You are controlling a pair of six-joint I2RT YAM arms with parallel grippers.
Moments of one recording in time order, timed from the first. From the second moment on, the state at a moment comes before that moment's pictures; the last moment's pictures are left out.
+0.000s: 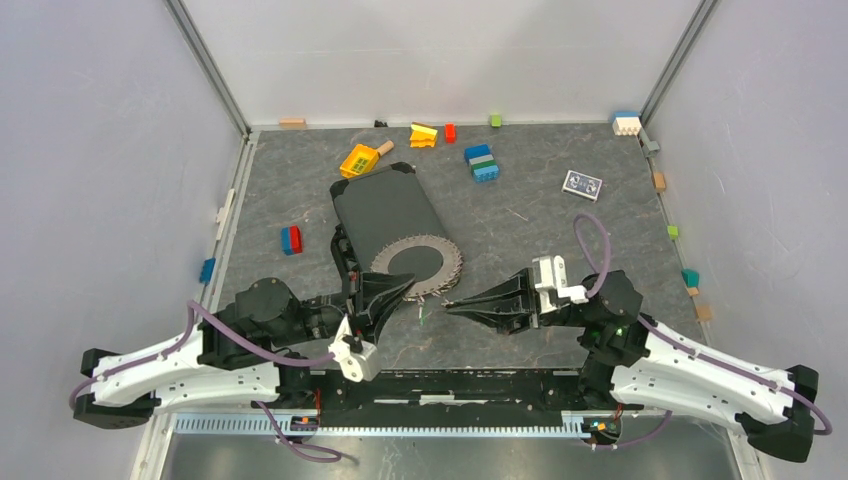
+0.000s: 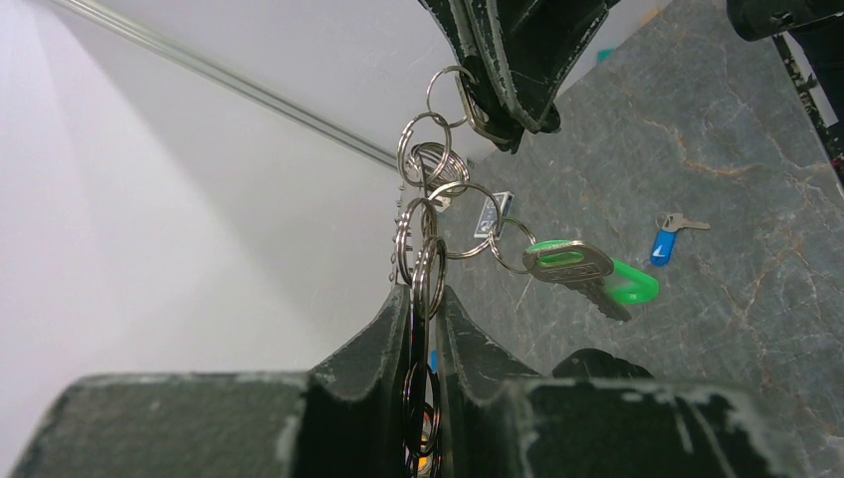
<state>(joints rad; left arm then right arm) -1.32 0.59 0.85 -0.22 0.03 1.01 1.10 0.69 0.62 0.46 -0.48 0.05</state>
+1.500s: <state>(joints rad) -1.32 0.51 0.56 0.07 0.08 0.49 1.11 1.05 1.38 -0.97 -0.15 -0.86</state>
